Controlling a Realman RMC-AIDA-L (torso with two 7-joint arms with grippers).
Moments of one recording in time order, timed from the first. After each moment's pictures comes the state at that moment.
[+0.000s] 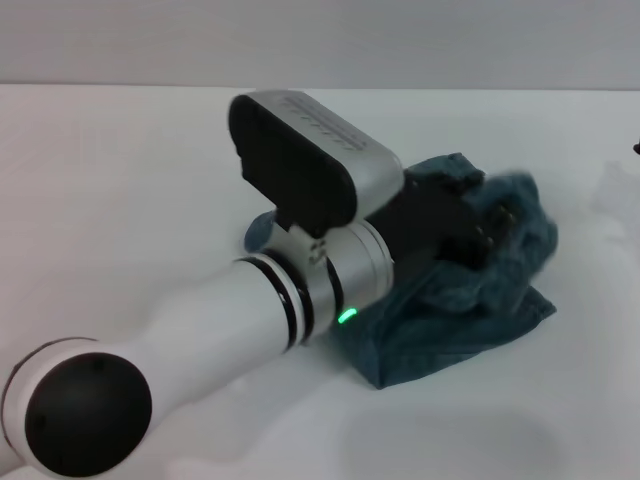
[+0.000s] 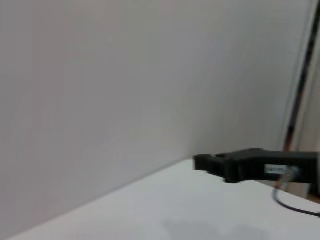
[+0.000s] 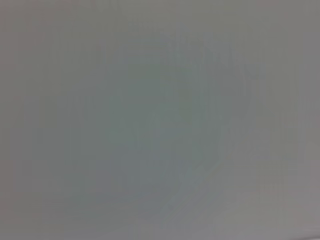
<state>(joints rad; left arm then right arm) -0.33 -2.06 -0.84 -1.37 2.02 -0.08 0.68 0.06 2.08 -1.65 -1.21 -0.43 -0.04 0.85</state>
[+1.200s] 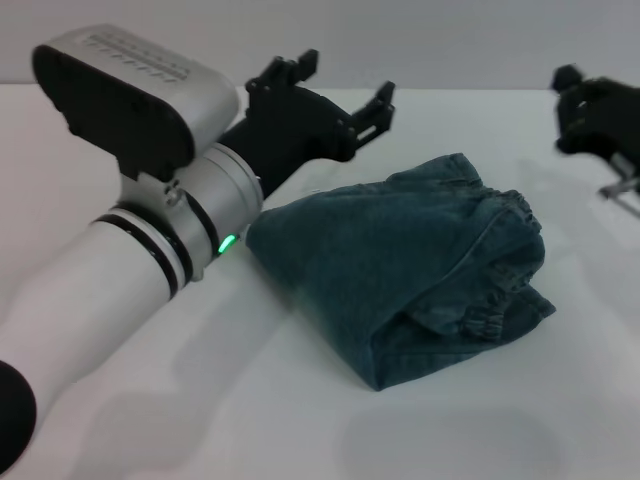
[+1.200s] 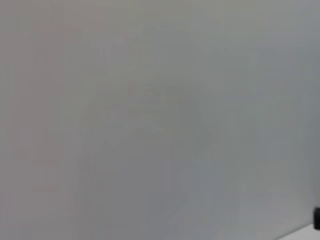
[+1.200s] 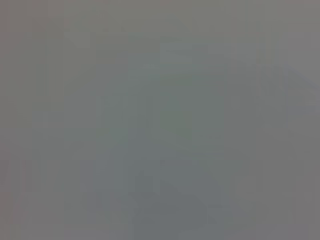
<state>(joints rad) -0.12 -2.06 -1.01 -1.51 2.05 0.03 0.82 0.11 2.08 -1.65 -1.02 -0.50 -0.57 0.66</state>
